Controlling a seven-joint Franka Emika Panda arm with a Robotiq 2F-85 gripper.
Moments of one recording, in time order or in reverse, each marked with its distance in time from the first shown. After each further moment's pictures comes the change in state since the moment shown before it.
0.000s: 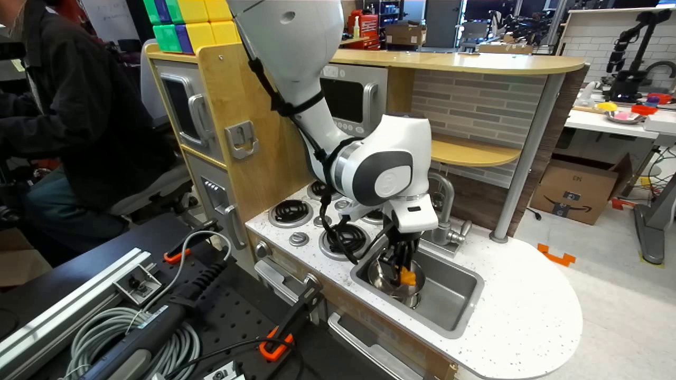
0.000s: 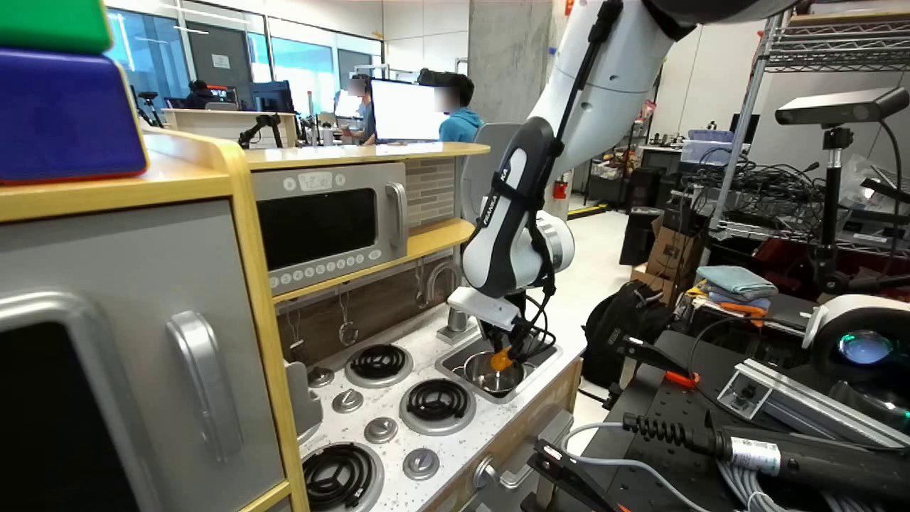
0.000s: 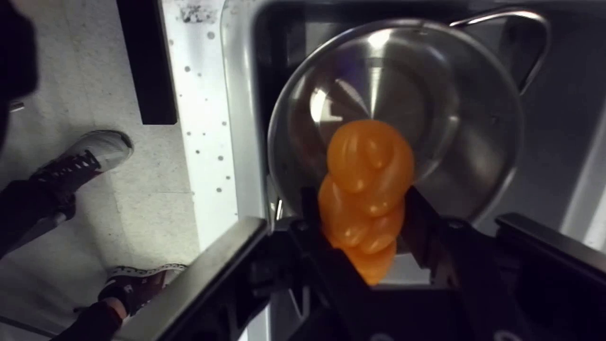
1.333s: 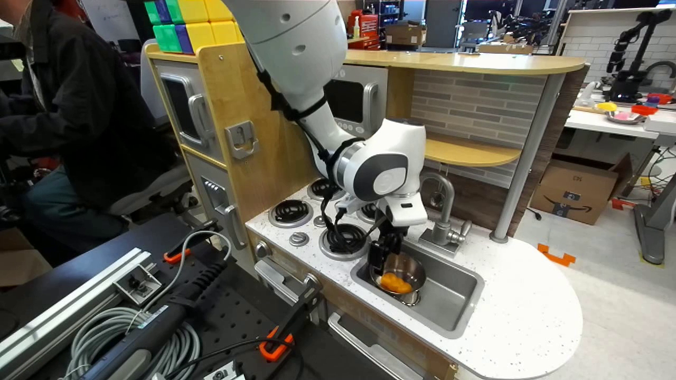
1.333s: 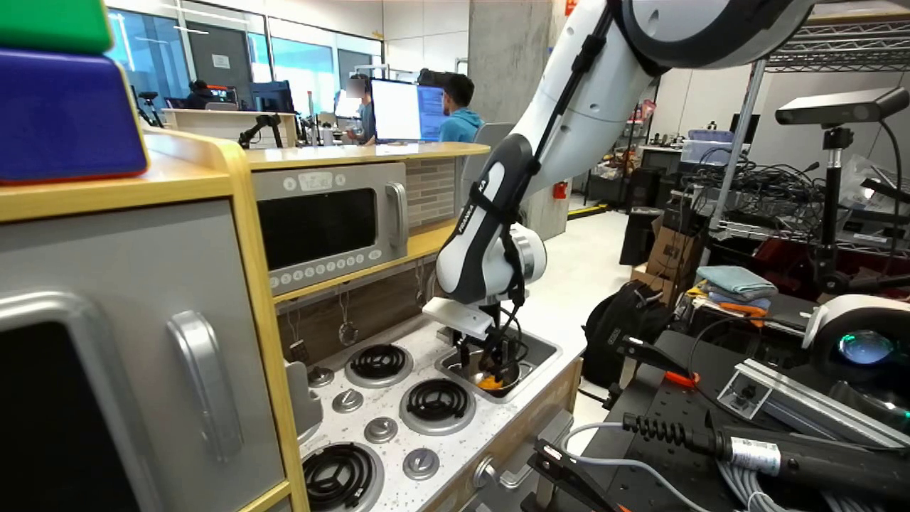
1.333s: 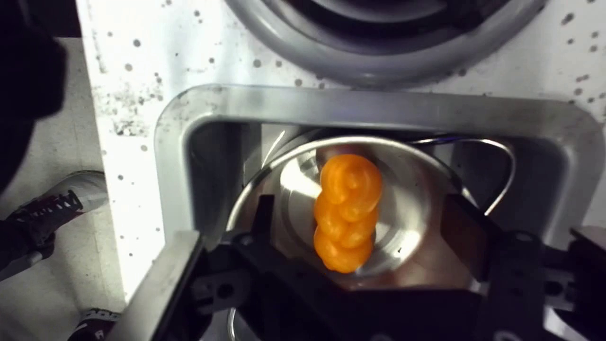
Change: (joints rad) arm -0.028 0.092 0.083 0.165 0.021 -0.088 -0.035
